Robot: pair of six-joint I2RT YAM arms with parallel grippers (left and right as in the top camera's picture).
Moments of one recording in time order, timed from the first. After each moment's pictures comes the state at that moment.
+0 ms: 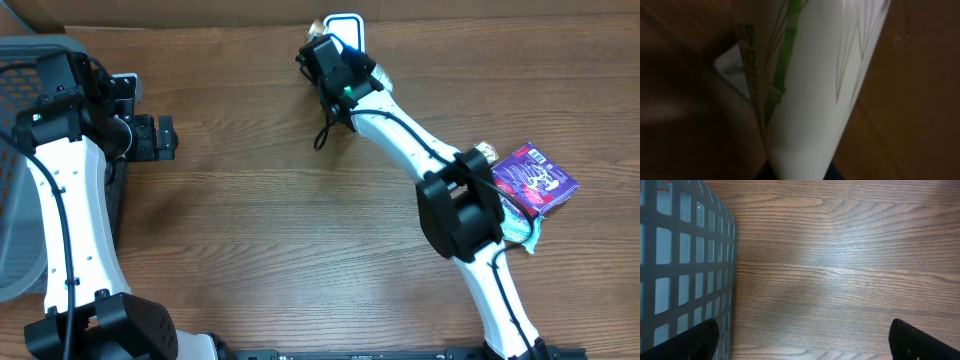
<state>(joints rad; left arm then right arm) 0.32 1.63 1.62 -1.16 0.07 0.22 0.58 2.40 2.12 -0.61 0.58 -0.47</state>
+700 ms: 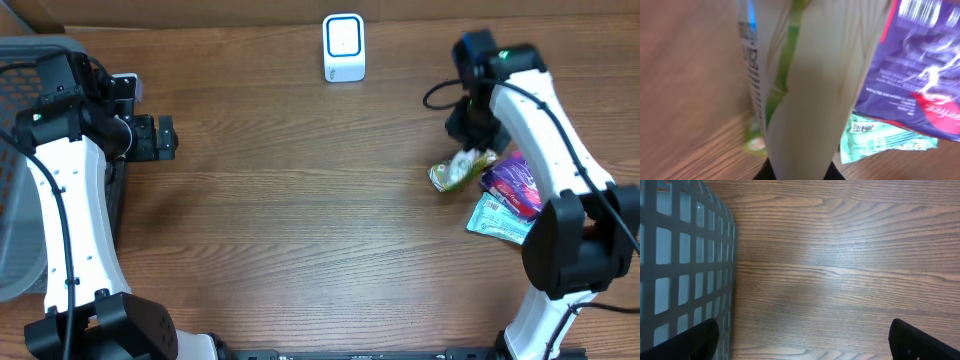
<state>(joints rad) 0.32 1.63 1.62 -1.16 0.07 0.22 0.17 1.98 1.72 -1.31 0.19 0.81</state>
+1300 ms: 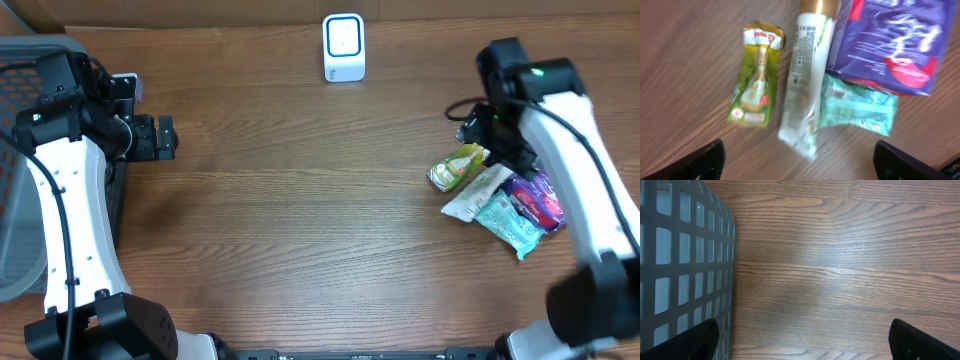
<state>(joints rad) 0.32 1.63 1.62 -1.16 0.07 0.22 0.16 1.74 1.66 -1.40 0.21 0.82</state>
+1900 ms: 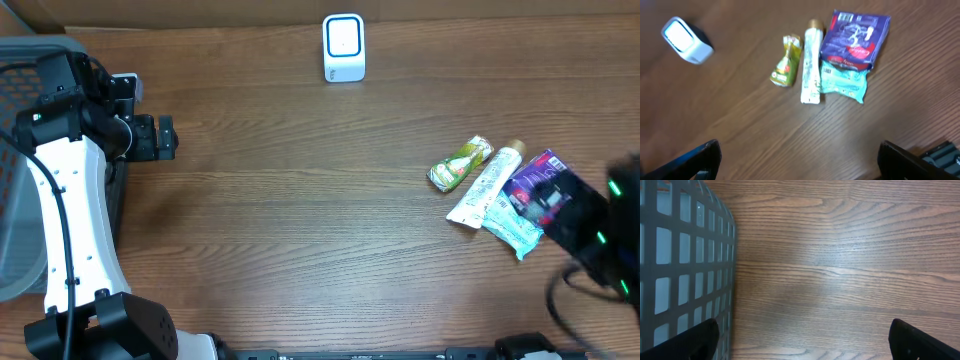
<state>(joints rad) 0.32 1.63 1.62 -1.16 0.07 0.22 0.17 1.02 1.67 -1.62 0.17 0.80</state>
